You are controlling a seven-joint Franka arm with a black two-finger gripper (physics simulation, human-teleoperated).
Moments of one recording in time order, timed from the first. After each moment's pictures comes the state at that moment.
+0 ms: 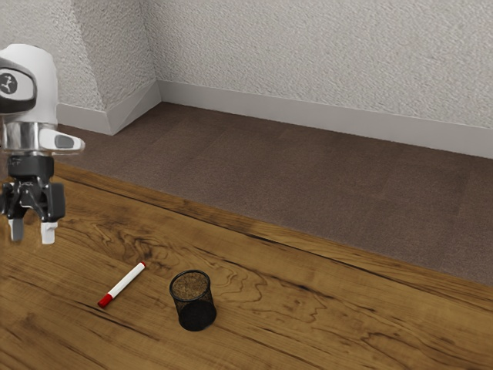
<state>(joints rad) -0.33 -0.33 0.53 -2.11 0.02 1.26 0.14</state>
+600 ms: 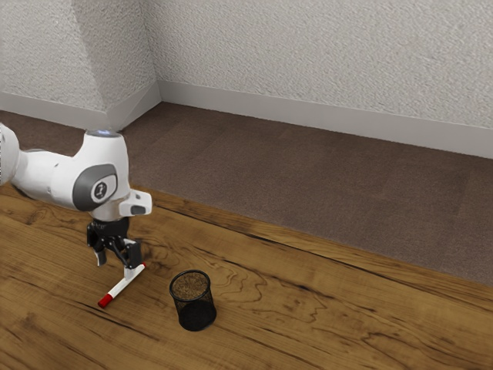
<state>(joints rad) -0.24 0.10 0.41 -2.31 0.05 2.18 0.20</state>
